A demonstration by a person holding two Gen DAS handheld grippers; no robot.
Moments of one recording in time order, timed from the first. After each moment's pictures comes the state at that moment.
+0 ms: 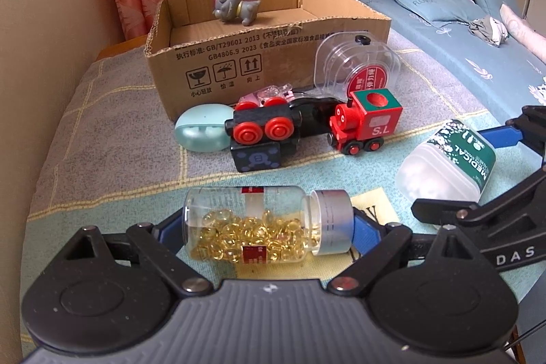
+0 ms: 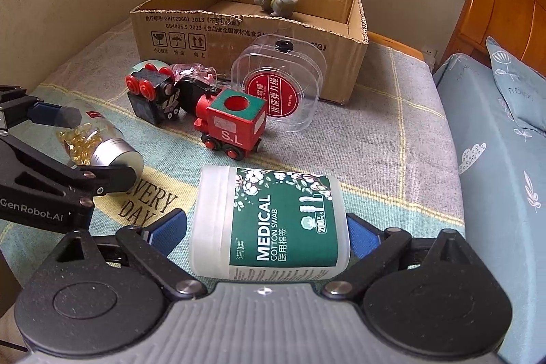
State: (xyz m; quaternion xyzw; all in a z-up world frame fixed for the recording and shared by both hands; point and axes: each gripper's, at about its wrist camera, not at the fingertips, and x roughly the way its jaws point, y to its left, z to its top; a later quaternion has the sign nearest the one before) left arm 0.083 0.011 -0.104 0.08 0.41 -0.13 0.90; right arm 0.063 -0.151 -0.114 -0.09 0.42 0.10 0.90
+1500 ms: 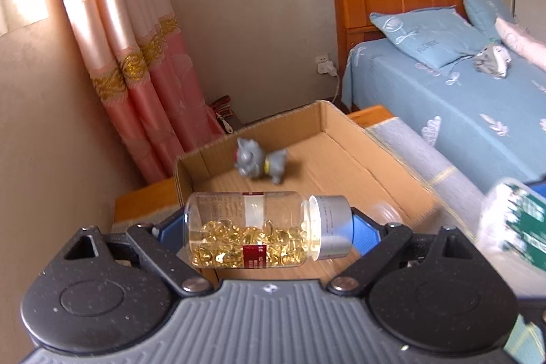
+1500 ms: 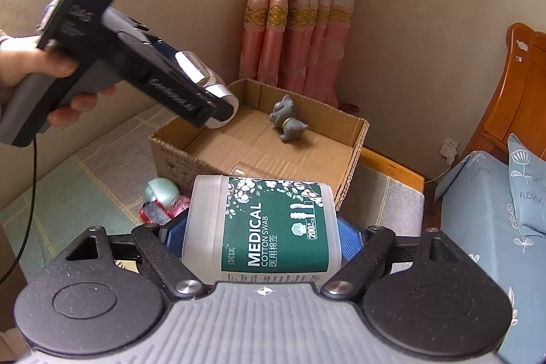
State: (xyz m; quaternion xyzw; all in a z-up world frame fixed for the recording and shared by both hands) left arm 0.238 -0.005 0.021 0.15 0.34 -0.15 0.92; right arm 0.115 -0.173 0.007 -0.13 0.33 0.19 0.92
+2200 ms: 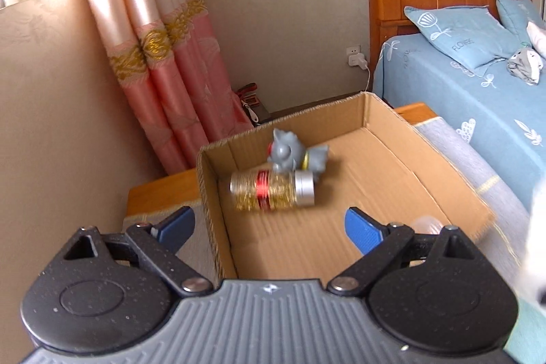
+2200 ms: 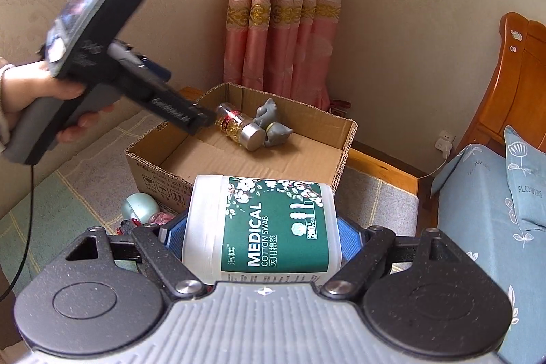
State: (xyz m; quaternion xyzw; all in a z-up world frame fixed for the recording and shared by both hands) left arm 0.256 0.013 0.000 0.13 0.35 -0.11 0.92; right arm 0.142 -0.180 0.007 -0.12 0.34 0.18 0.92
